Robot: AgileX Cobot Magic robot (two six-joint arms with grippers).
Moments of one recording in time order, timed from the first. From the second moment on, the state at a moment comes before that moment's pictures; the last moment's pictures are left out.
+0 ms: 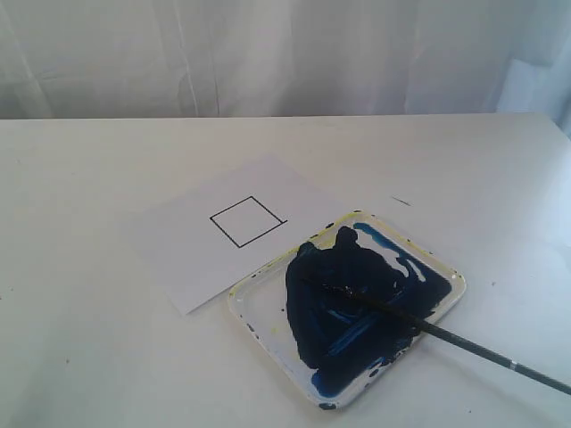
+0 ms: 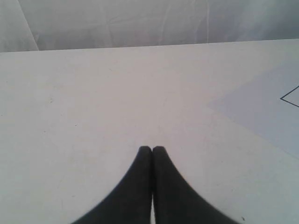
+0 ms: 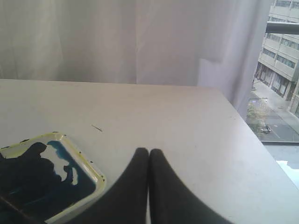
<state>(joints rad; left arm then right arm) -0.01 0.01 0.02 0.02 0.25 0.00 0.00 0.00 -0.01 -0.03 0.18 0.02</state>
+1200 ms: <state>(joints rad) -0.01 0.00 -0.21 0.02 0.28 -0.15 0.00 0.00 -0.14 -0.03 -0.09 0.13</state>
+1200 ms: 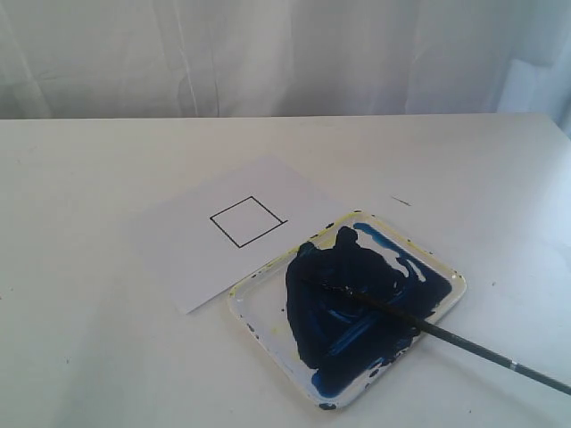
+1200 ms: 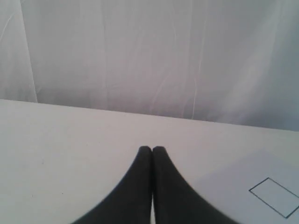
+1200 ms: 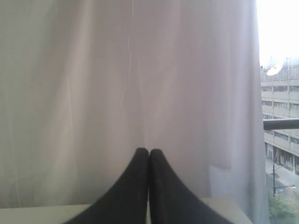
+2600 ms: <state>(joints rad) -0.01 1.10 -1.07 -0.06 0.81 0.01 0.00 0.94 -0.93 0.00 0.50 0.04</state>
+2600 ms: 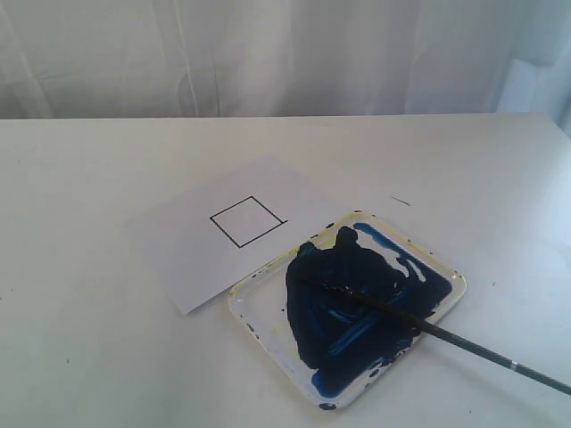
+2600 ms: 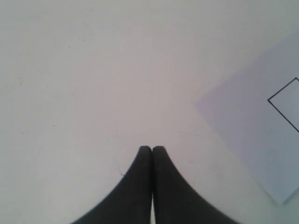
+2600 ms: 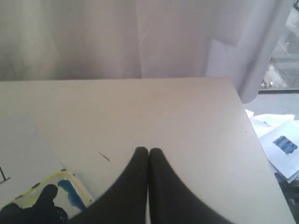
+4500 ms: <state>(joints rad) -0.15 2.05 -1.45 -0.47 0.74 0.51 0.04 1.42 -0.98 0.10 0.67 -0.43</state>
